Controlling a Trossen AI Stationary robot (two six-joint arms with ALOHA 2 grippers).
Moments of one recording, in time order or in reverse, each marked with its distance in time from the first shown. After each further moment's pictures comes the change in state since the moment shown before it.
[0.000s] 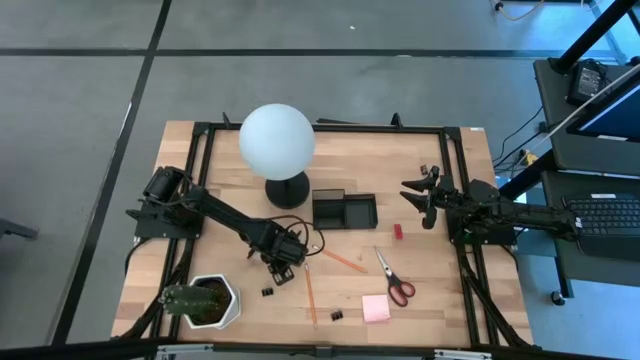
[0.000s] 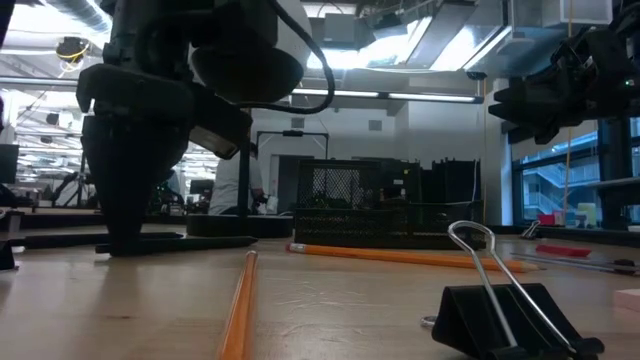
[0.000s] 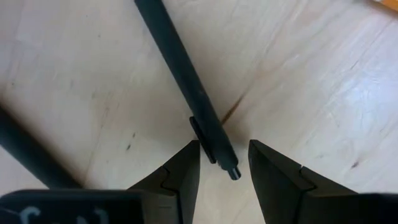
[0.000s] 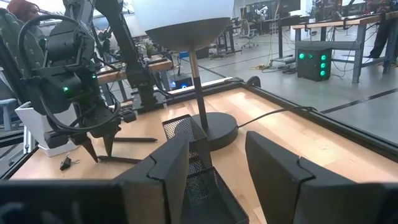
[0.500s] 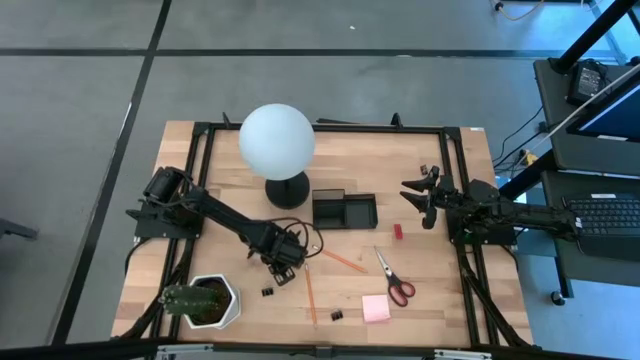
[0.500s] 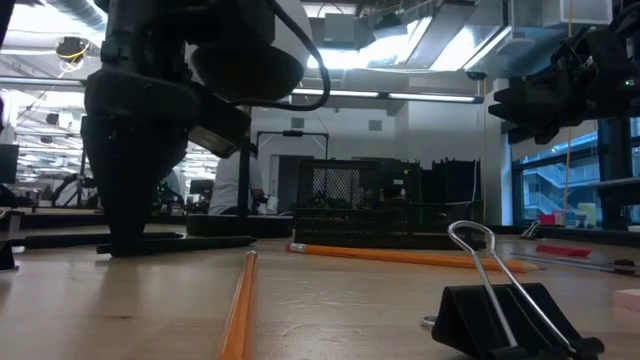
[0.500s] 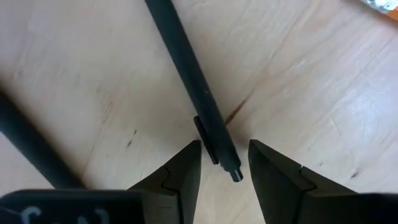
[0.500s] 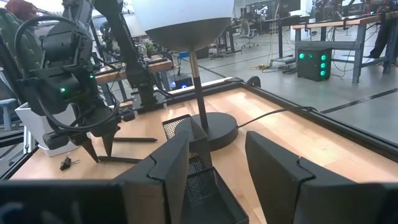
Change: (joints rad) left arm -0.002 0.000 0.006 -0.035 -0.053 -0.071; right arm 0.000 0.000 0.000 0.000 0.000 0.000
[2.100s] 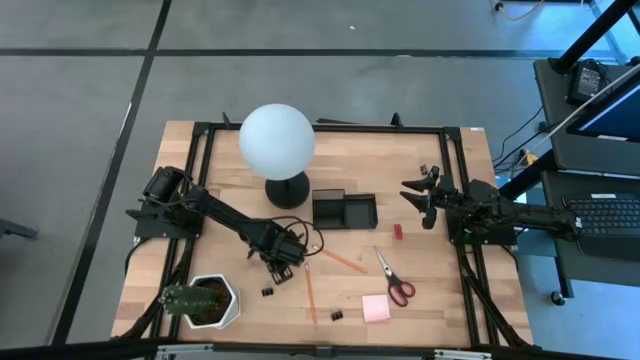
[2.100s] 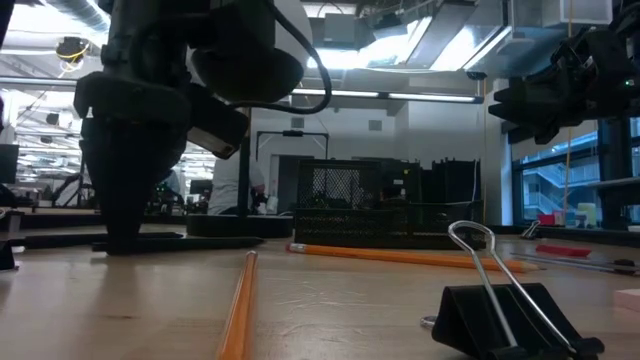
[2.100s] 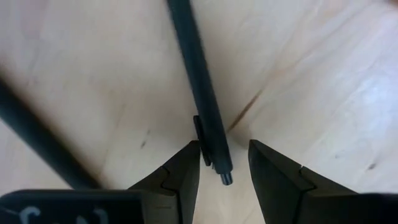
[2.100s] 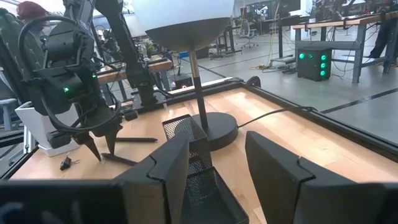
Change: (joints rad) left arm -0.001 -0.002 -0.005 0.014 0.031 0.071; right arm 0.000 0.000 0.000 0.000 0.000 0.000
